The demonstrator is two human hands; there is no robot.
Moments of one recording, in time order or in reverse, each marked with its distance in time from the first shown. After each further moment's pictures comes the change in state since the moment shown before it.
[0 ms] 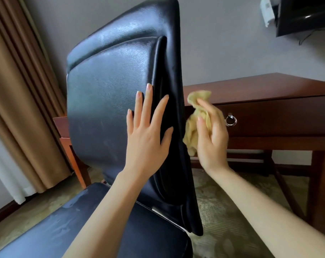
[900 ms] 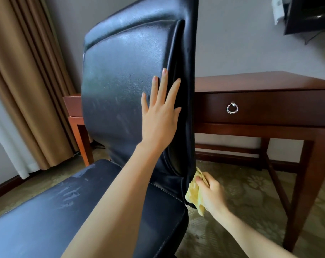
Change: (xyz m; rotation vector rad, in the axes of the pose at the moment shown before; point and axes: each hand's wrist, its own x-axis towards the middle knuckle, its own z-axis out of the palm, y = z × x) left_hand -0.015 0.015 -0.009 0.037 -0.060 -0.076; right_hand -0.167 0.038 -0.045 -0.232 -0.343 0.848
